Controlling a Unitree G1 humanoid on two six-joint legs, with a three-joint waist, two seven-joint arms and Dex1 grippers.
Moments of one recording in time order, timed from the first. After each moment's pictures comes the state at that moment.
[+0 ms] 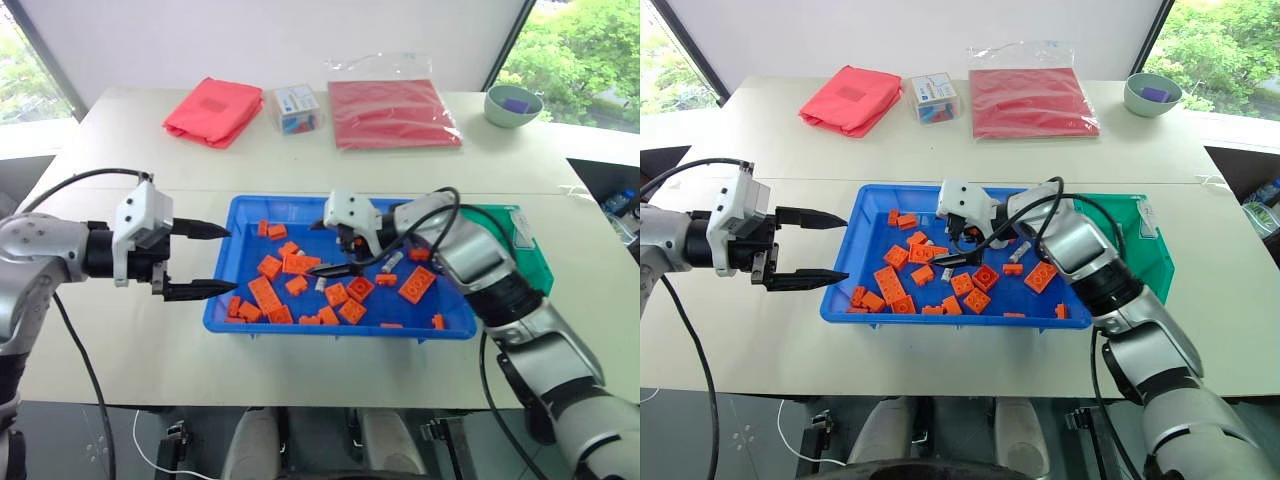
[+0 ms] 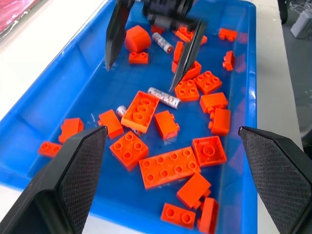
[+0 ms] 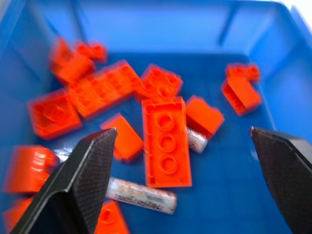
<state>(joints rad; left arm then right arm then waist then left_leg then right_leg) -0.33 1.02 0.15 -0.25 -0.60 0.53 -1.28 -0.85 -0.46 0.48 0.16 0.11 0.46 1.06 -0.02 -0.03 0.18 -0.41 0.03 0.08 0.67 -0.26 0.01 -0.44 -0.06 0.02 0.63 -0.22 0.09</state>
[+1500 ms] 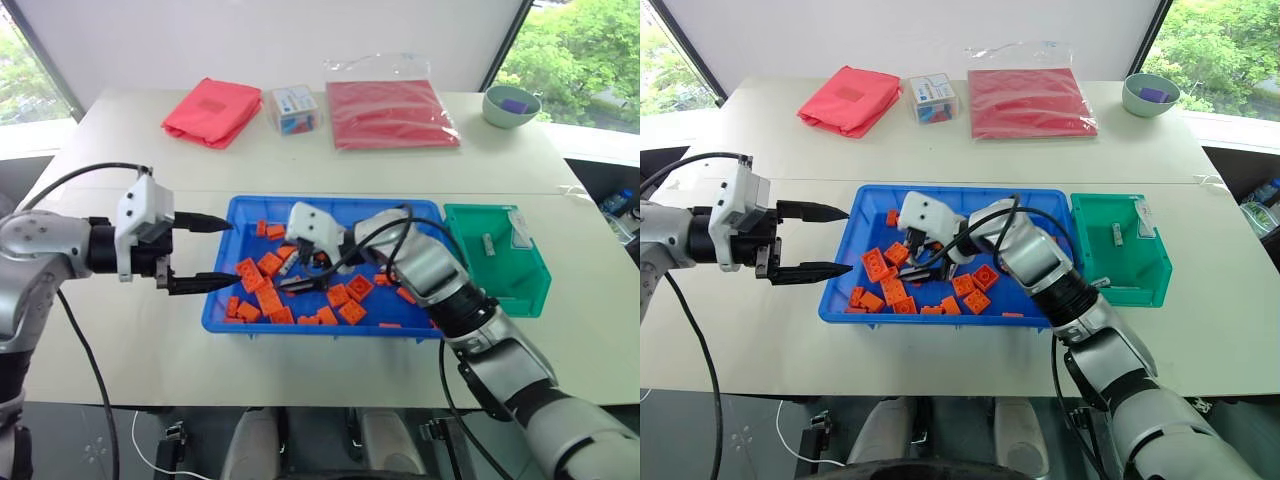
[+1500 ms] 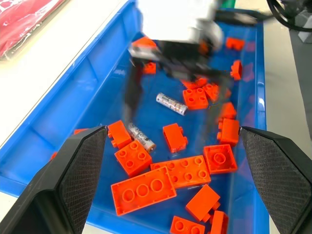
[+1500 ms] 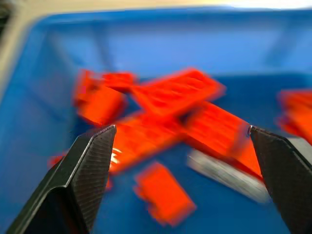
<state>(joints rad) -0.35 1.00 0.15 -0.25 -0.60 0.53 -1.26 -0.84 -0.31 0.45 0.07 0.08 0.71 0.98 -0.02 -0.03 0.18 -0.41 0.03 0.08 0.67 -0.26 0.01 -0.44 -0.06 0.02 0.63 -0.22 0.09</state>
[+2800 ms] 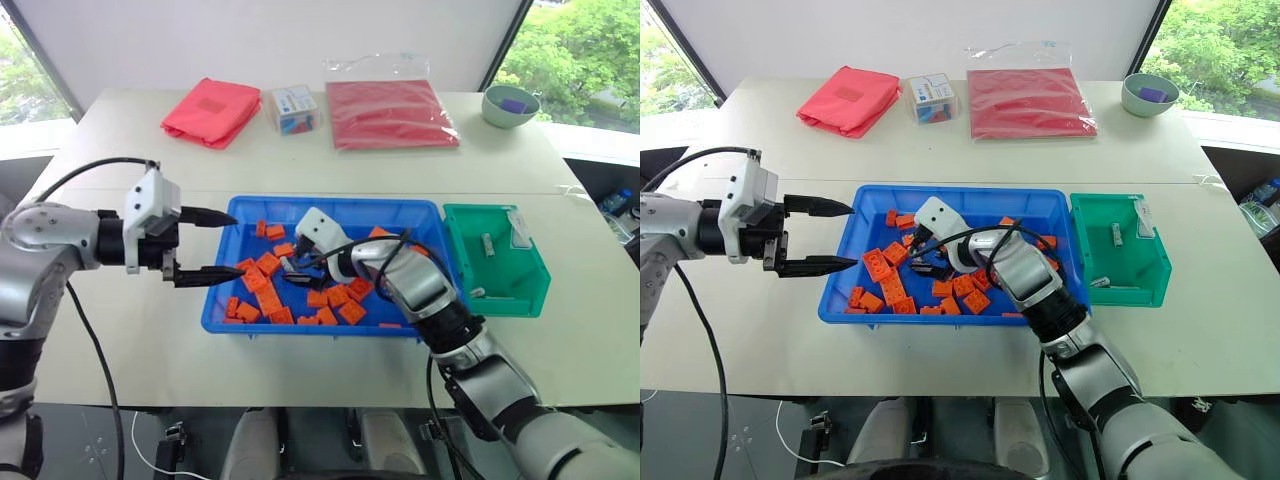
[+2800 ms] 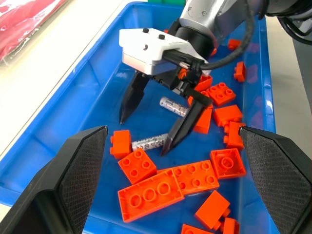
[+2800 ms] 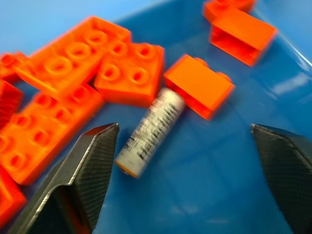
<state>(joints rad) -0.43 0.97 0.10 -0.19 -0.56 0.51 -1.28 -0.74 -0.21 0.43 0.09 0.07 0.86 0.67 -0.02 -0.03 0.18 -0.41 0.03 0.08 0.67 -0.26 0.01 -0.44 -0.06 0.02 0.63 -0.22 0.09</state>
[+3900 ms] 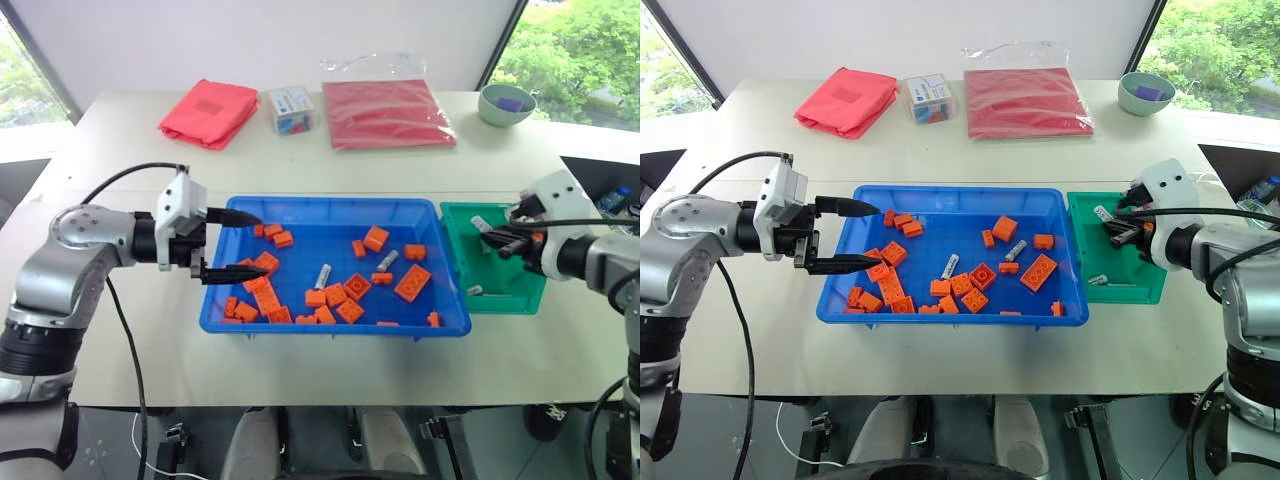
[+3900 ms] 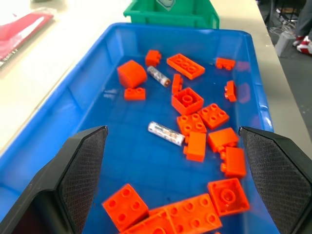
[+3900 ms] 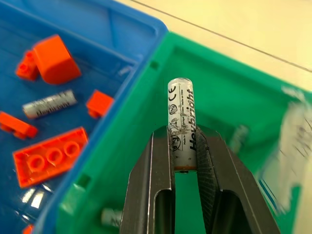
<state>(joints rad) -0.51 0.84 0.01 -0.10 -0.52 0.44 -1.30 -0.36 -0.84 -0.32 -0.44 0.27 1.32 0.70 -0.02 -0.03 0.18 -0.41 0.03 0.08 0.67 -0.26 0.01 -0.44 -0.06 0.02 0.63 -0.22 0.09</state>
